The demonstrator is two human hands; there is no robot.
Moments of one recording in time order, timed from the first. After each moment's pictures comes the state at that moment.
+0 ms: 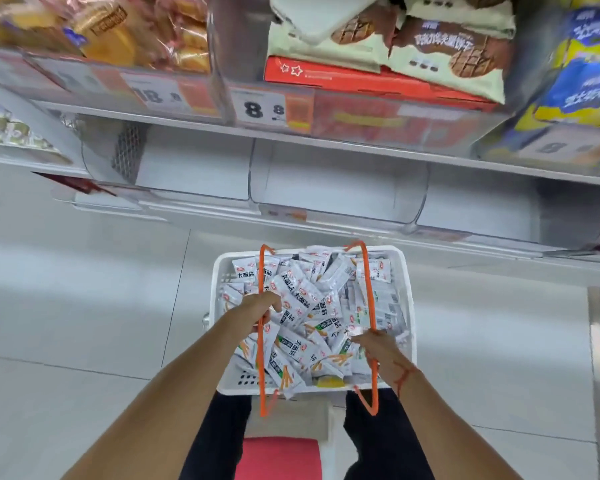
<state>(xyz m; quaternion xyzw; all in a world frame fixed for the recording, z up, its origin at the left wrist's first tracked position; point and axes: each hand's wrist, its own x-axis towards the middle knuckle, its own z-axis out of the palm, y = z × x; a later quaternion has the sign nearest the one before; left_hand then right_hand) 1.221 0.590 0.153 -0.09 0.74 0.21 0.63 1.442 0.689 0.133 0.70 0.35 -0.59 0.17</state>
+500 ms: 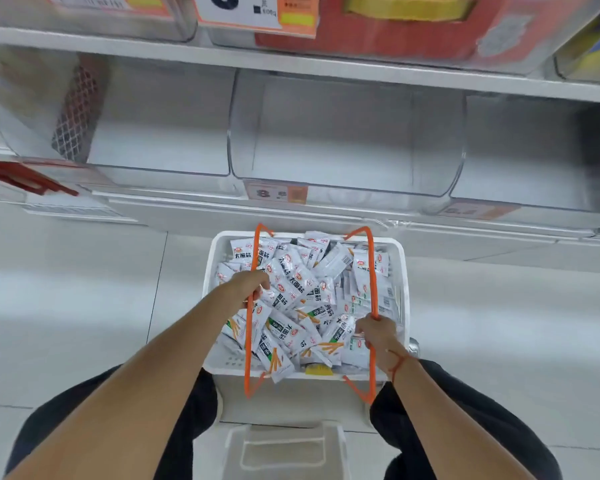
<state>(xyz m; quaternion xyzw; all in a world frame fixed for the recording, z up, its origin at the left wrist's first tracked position) 1.178 0.611 0.026 -0.05 0.75 0.22 0.62 1.417 0.690 0.006 0.74 0.35 -0.57 0.08</state>
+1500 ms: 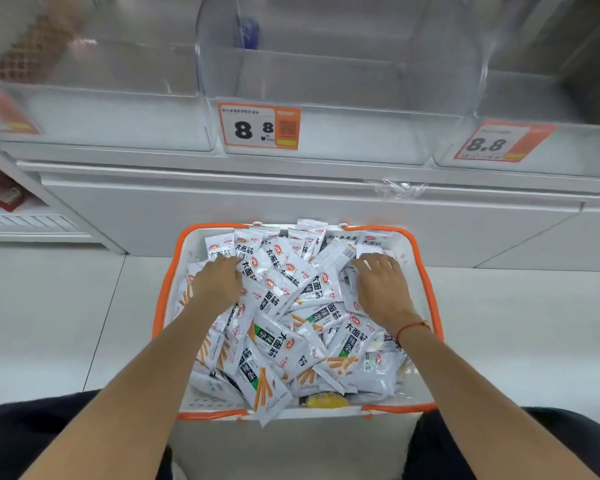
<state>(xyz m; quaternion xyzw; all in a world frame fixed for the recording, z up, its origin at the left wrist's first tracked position) 1.166 0.585 -0.143 0.42 0.88 0.02 0.22 1.419 0.719 -0.141 0.39 0.92 0.02 -0.01</state>
